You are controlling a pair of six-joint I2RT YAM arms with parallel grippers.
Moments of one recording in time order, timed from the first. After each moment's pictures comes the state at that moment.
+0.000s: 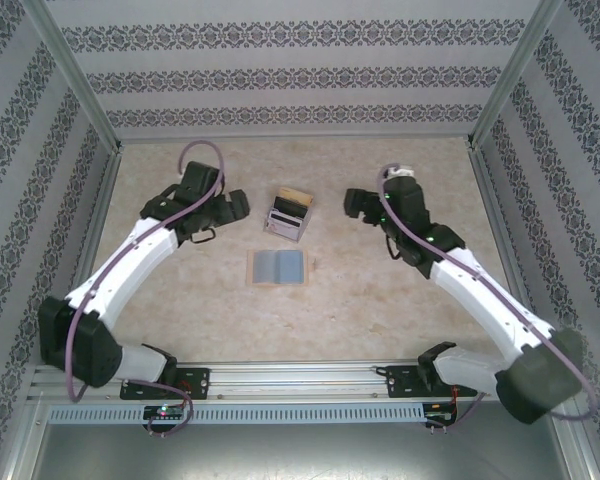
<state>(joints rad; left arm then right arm) -0.34 1.35 1.20 -0.73 -0.16 -0.61 0.43 1.14 0.96 -0.34 0.22 0.45</state>
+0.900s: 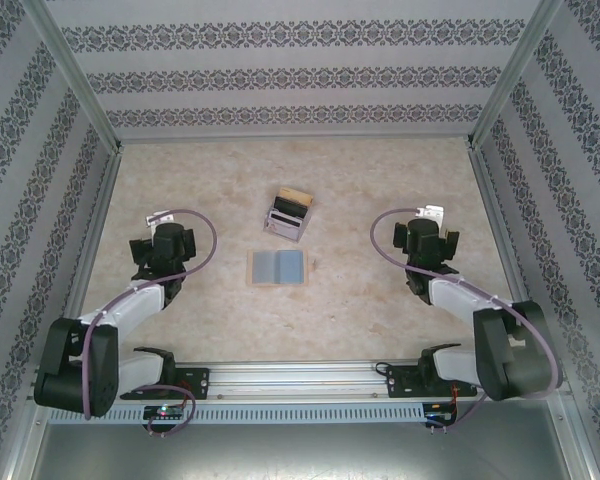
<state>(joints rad) -0.10 1.22 0.44 0.20 -0.51 -0.10 0.16 1.30 0.43 0.33 0.48 0.10</state>
